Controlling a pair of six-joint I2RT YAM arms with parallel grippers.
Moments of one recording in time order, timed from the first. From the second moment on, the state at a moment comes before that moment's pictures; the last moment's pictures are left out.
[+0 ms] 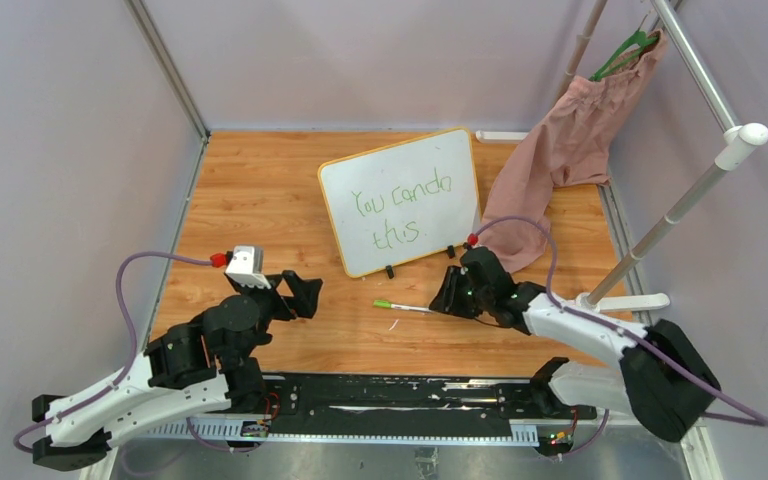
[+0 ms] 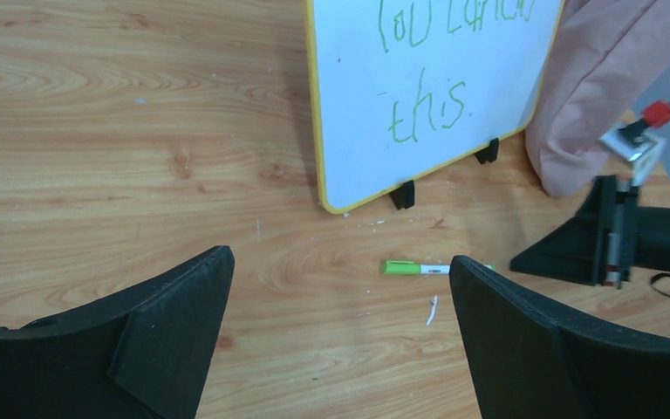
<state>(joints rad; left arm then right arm) -1.13 0.33 0.61 -0.60 -0.77 -0.61 0.69 1.20 0.48 -0.12 -0.10 0.81</state>
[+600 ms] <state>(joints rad) -1.13 0.79 0.97 -0.81 -0.83 -0.80 0.71 0.88 0.96 -0.52 0.27 0.38</state>
